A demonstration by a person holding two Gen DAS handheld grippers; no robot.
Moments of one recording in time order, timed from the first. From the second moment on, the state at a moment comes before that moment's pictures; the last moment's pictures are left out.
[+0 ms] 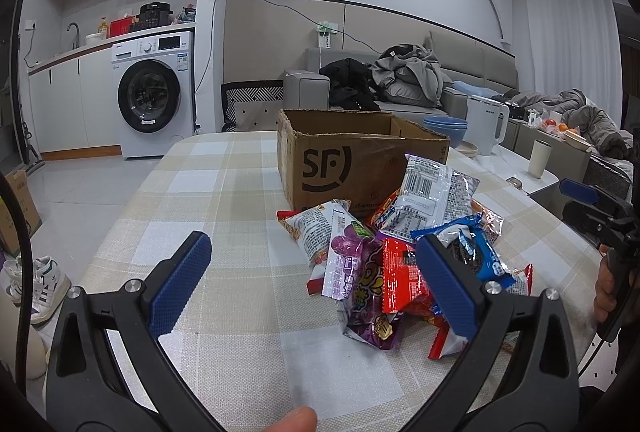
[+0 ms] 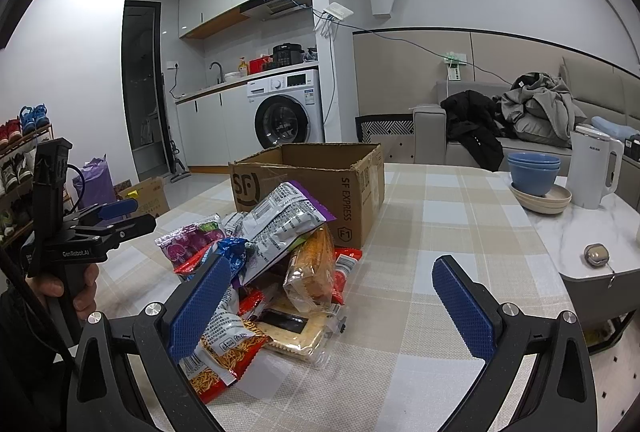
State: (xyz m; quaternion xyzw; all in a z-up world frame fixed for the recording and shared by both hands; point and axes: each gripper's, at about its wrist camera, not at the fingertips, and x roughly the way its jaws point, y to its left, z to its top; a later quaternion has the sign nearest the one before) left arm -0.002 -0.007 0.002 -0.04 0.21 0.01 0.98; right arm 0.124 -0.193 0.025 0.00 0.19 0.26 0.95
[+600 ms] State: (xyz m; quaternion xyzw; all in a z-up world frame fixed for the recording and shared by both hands) left arm -0.004 -0.005 0.005 -0.04 0.21 0.01 0.98; right arm 0.124 -0.193 0.025 0.00 0.19 0.26 0.95
